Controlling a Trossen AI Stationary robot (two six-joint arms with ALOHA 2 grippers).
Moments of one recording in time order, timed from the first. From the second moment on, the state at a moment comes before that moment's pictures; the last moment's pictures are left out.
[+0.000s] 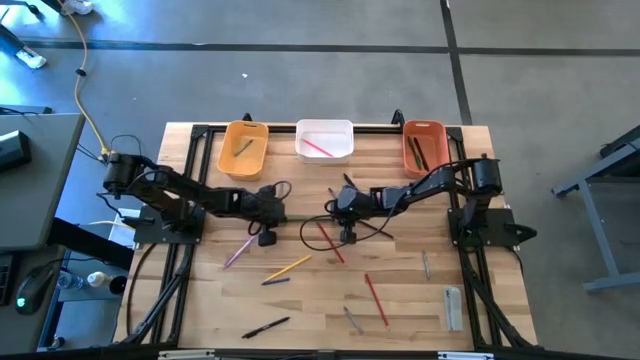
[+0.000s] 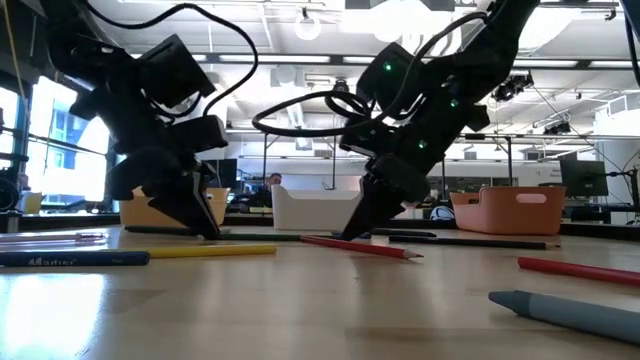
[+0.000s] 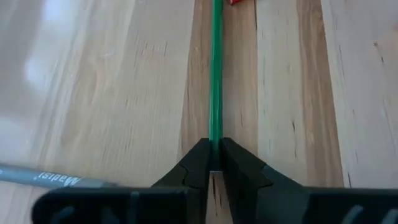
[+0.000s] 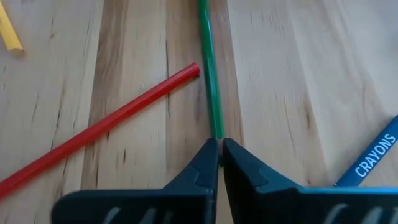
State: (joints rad) left arm 0.16 1.50 0.43 0.14 -0.06 0.01; right arm -0.05 1.88 0.89 0.11 0.00 -0.03
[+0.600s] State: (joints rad) left arm 0.16 1.40 0.55 -0.17 -0.16 0.08; right arm -0.05 1.89 0.89 0.14 0.00 0.03
